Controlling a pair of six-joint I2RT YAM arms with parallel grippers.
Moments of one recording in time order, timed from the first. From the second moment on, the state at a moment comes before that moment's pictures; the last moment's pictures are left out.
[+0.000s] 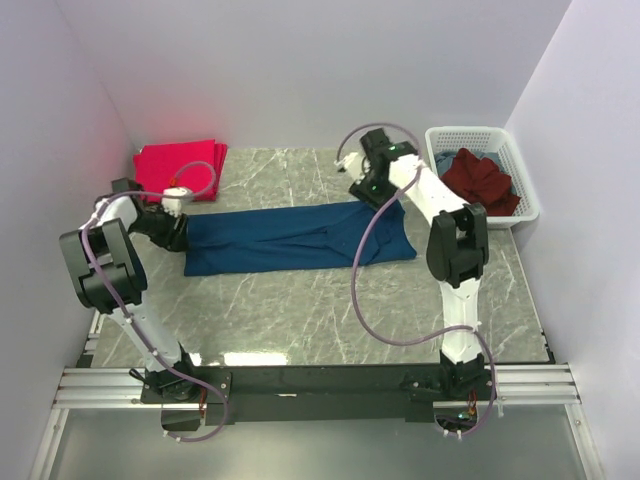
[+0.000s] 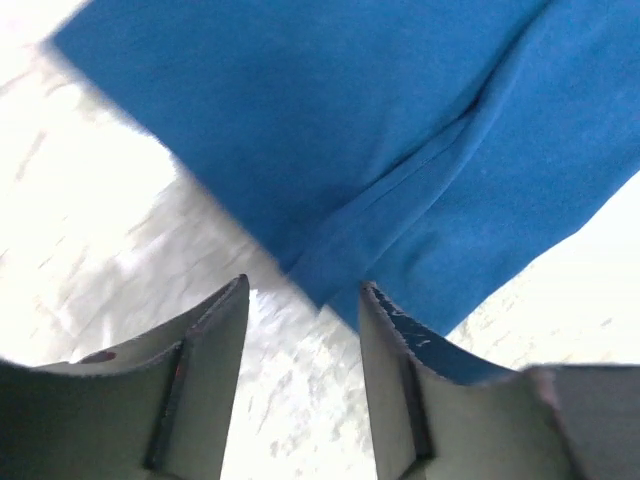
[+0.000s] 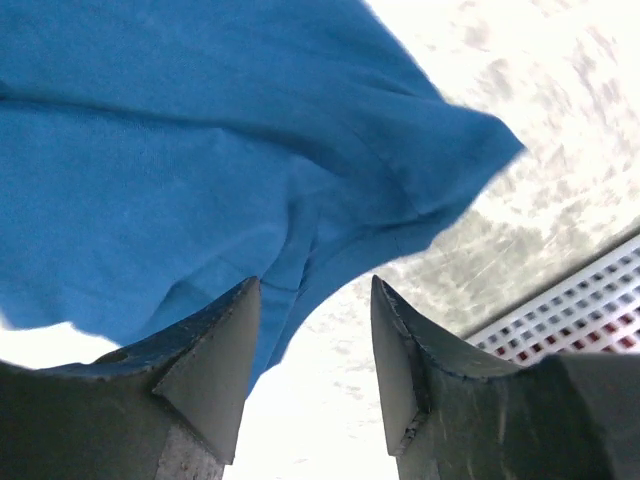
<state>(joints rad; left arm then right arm) 0.36 1.88 1.30 -0.77 0.57 0.86 0.36 2.15 1.94 -1.00 0.04 -0.63</state>
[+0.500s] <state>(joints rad) 0.48 1.83 1.15 -0.83 0.69 0.71 0.04 2.04 1.71 -1.12 -0.34 -0.36</state>
